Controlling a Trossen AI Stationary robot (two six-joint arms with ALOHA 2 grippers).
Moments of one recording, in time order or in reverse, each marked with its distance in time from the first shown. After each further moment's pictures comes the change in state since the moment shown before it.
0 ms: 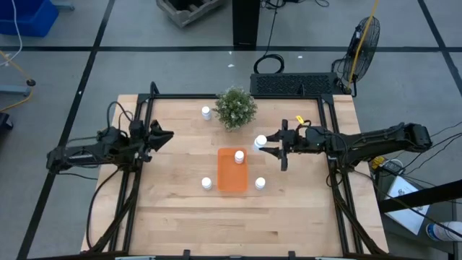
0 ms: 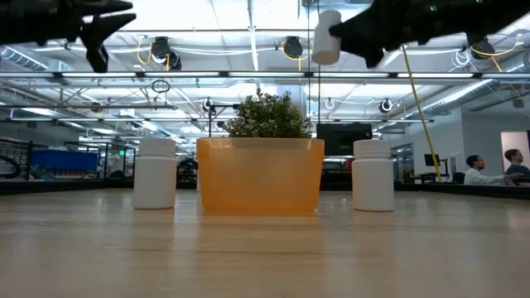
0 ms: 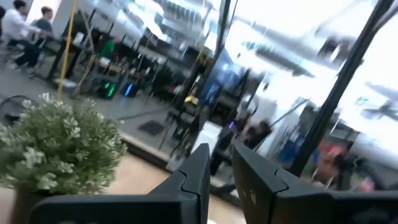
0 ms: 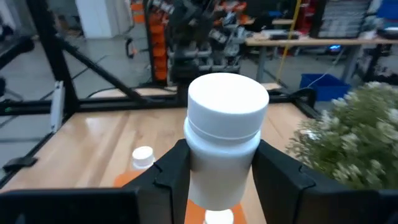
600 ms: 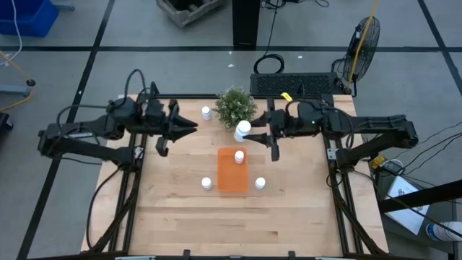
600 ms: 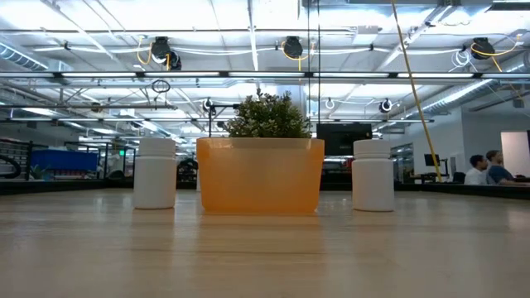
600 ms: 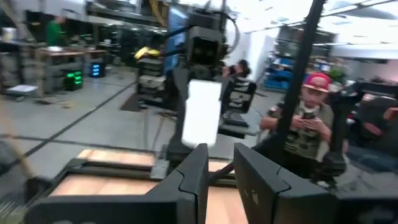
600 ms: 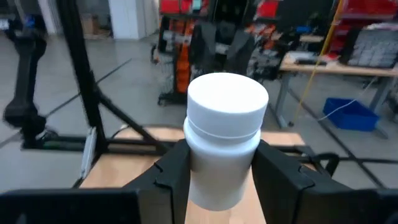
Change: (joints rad) left arm -0.008 0.724 0.763 -0.197 0.225 0.299; right arm 0.015 0.264 0.777 -0.504 -0.105 -0.056
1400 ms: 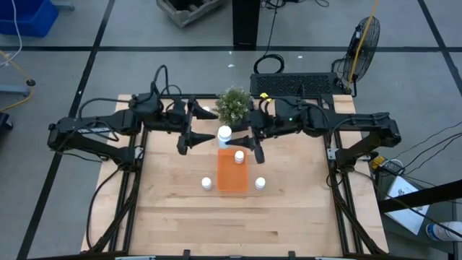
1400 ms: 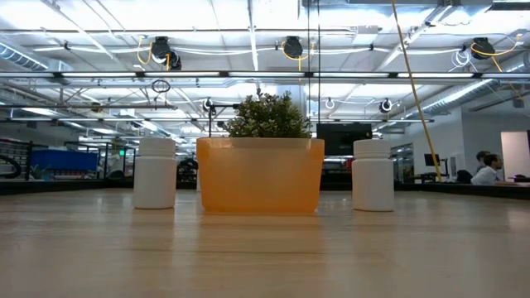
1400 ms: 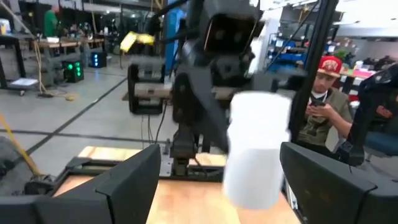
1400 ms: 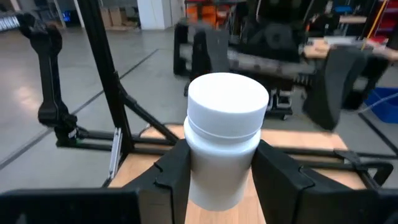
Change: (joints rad) left arm 0.000 0.208 0.152 -0.008 0.002 0.049; right arm -0.001 0.206 0.242 -0.085 -0.105 0.039
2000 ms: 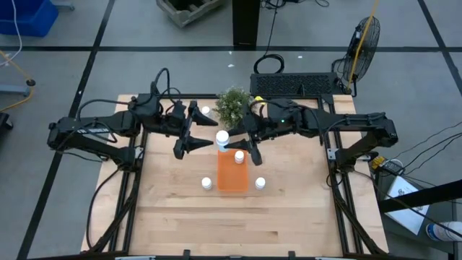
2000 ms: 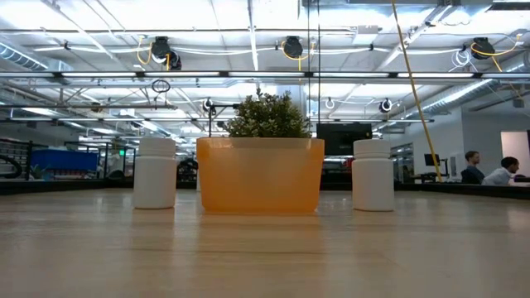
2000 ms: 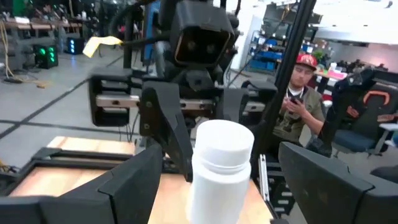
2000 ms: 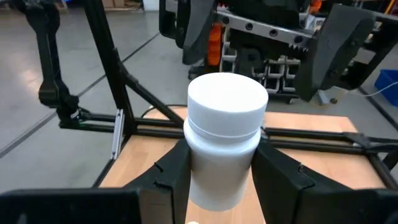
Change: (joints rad) left arm -0.031 -0.001 0.000 -0.025 0.044 -0.063; right arm -0.004 0.045 0.001 -0.028 -0.033 -0.011
